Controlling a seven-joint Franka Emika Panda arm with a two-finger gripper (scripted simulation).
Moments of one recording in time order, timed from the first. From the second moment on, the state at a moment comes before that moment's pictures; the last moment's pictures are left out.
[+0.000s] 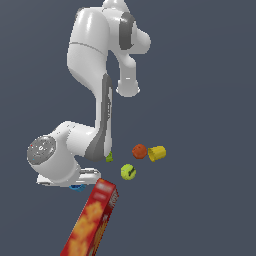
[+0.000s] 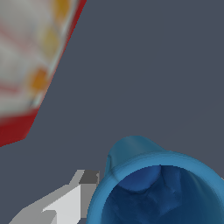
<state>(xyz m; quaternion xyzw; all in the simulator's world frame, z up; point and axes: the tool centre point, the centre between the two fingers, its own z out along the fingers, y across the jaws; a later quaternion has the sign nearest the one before) 0.148 -0.205 0.048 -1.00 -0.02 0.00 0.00</state>
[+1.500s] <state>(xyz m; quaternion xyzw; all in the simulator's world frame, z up) 0.048 -0.088 0.241 -1.00 -0.02 0.00 0.00</state>
